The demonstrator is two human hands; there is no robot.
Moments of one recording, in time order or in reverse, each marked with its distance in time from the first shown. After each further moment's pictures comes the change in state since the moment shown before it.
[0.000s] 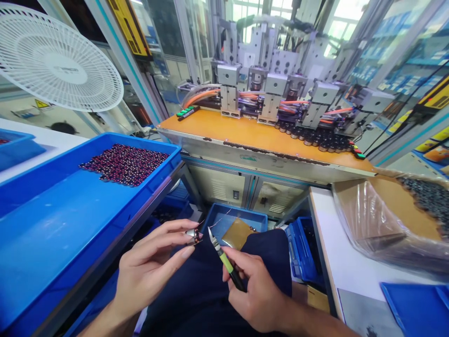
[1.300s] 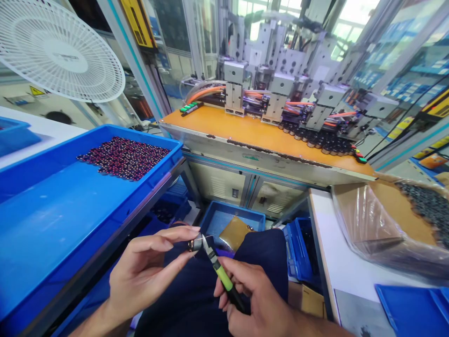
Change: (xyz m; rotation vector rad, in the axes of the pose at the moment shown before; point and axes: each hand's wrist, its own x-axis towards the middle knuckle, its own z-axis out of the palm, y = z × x) left_hand -0.012 -0.006 0.000 -0.139 0.055 0.094; right_hand -0.014 -0.013 0.004 0.192 -0.095 -0.094
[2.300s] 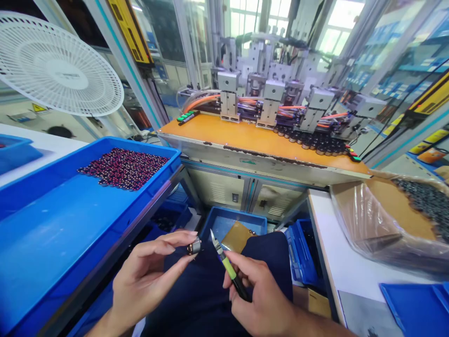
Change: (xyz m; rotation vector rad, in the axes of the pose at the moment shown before) left_hand 0.001 -0.001 0.000 0.043 0.023 -0.042; right_hand 0.009 -0.006 -0.002 -0.159 0.138 0.109
